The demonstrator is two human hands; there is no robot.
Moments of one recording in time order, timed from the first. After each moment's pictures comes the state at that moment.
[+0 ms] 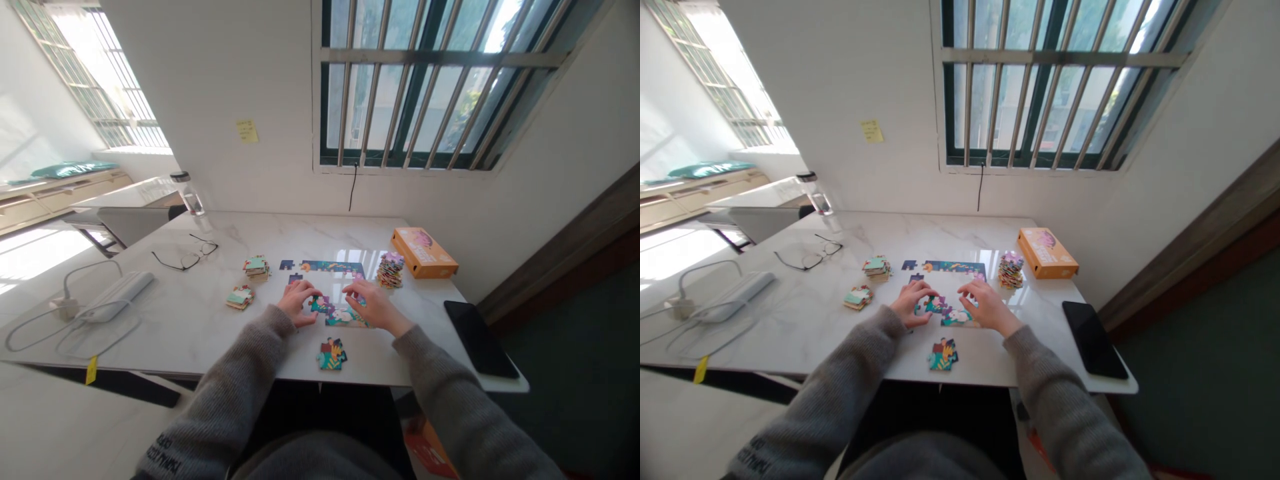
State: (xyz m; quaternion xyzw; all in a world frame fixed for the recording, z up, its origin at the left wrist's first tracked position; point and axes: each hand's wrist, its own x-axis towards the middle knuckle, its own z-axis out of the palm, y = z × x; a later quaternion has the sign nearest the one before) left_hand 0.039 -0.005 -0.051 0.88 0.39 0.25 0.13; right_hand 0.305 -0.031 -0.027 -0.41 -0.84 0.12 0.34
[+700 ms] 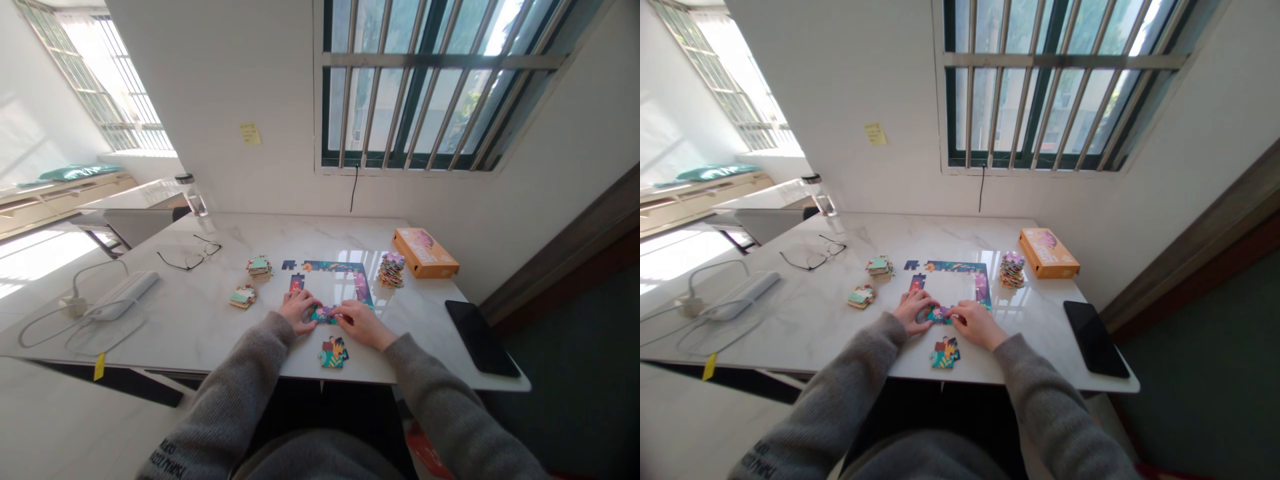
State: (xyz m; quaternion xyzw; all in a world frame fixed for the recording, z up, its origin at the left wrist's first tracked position) left_hand 0.033 -0.015 -0.077 0.88 0.42 0.20 0.11; right_hand 0.278 -0.054 -0.060 -0.40 -0.86 0.13 0.28
